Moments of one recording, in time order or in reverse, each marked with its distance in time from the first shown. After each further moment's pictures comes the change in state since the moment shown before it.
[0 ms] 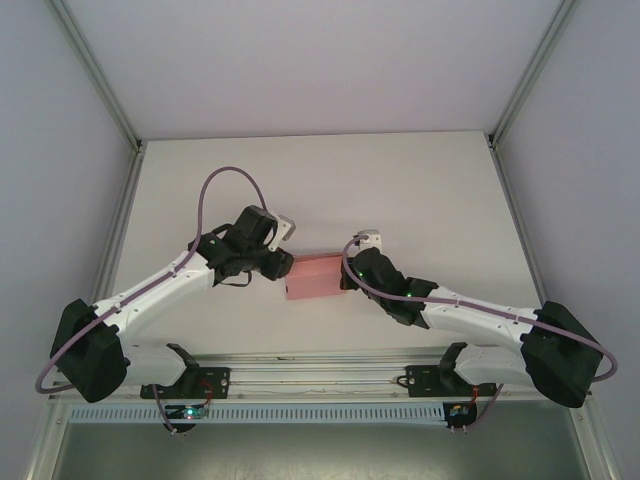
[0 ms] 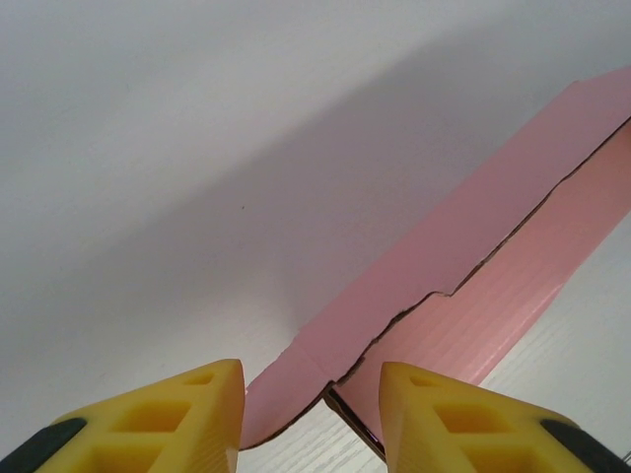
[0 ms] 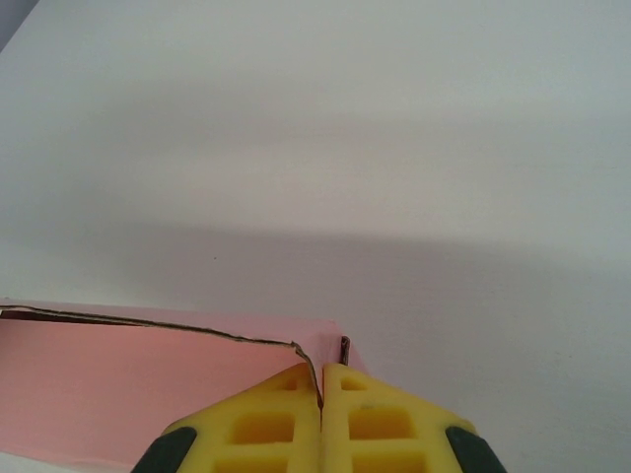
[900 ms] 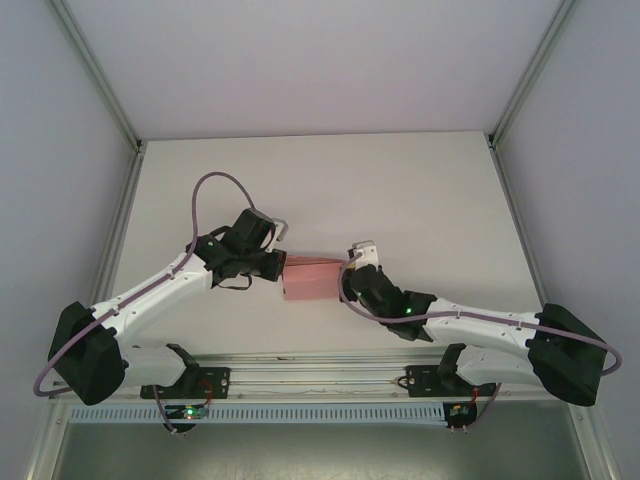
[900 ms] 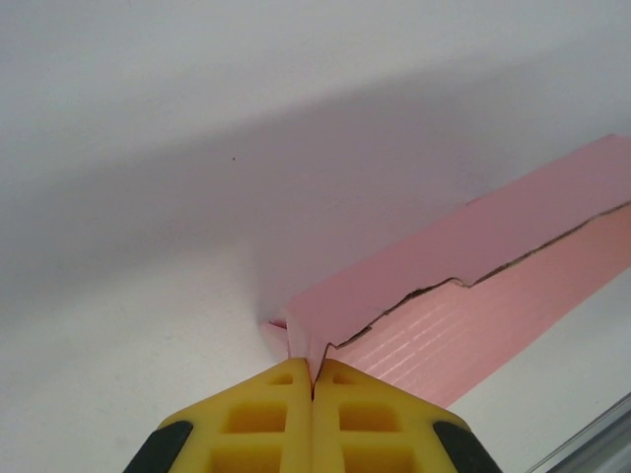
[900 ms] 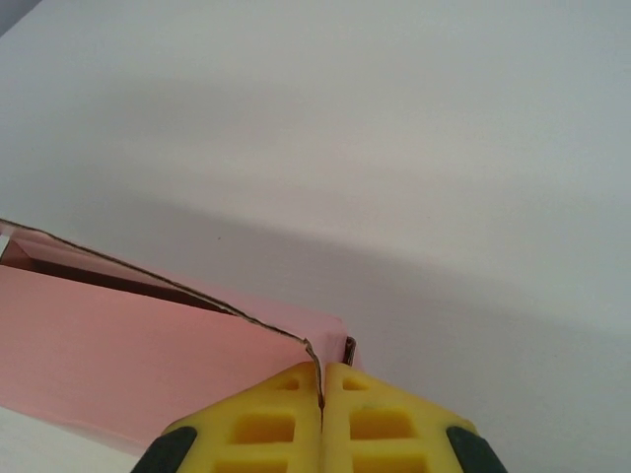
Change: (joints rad) left arm 0.000 -0.017 -0.016 -0.030 0.041 -0.233; right arm 0.139 -0.035 -0.079 0.071 0.165 -0.091
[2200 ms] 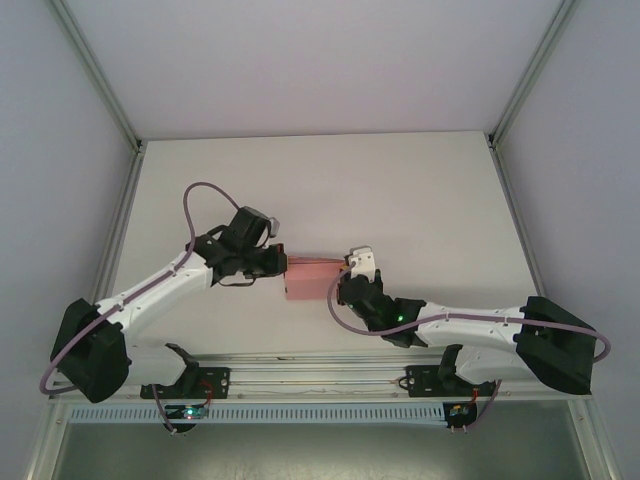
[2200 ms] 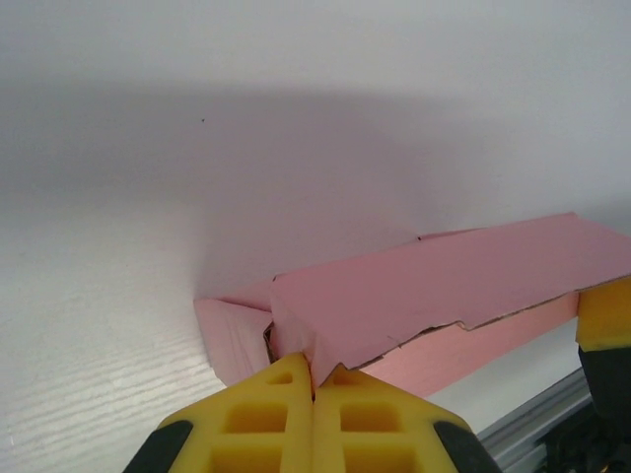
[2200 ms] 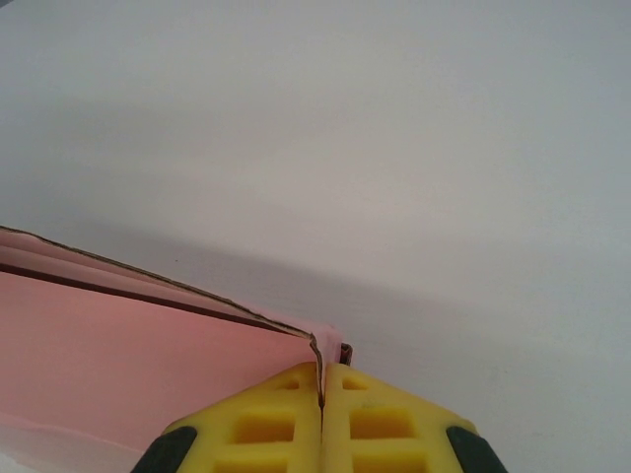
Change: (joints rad) left arm 0.037 0.009 -0.057 0.088 0.121 -0.275; right arm 0.084 0.071 -0.015 0.071 0.206 -0.021
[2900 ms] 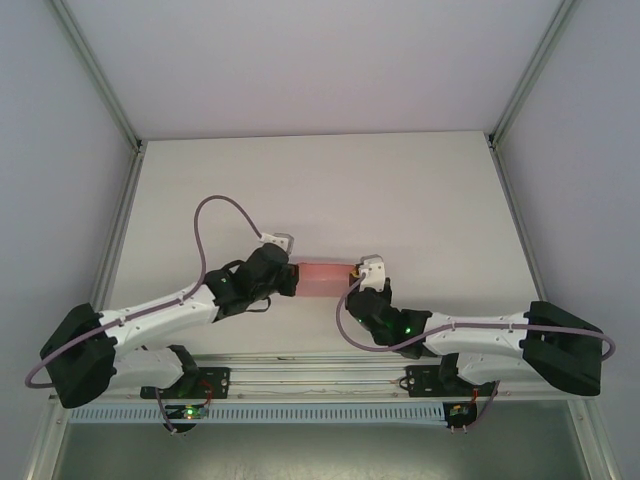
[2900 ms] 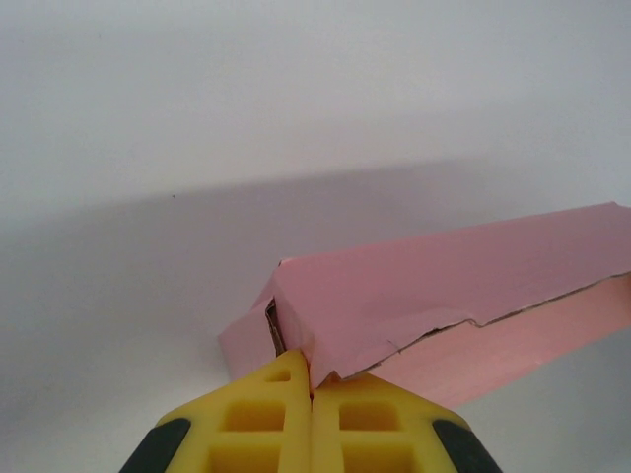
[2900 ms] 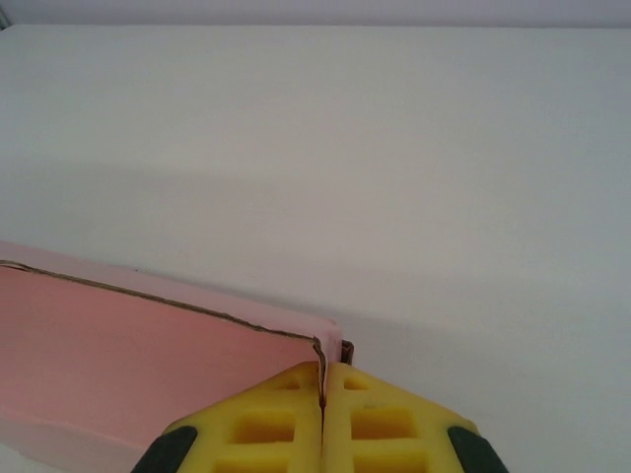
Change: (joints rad) left arm -0.269 -0.037 -0.203 0.329 -0.397 0.000; right arm 0.056 -0.059 -0.115 0.099 0.136 0.000
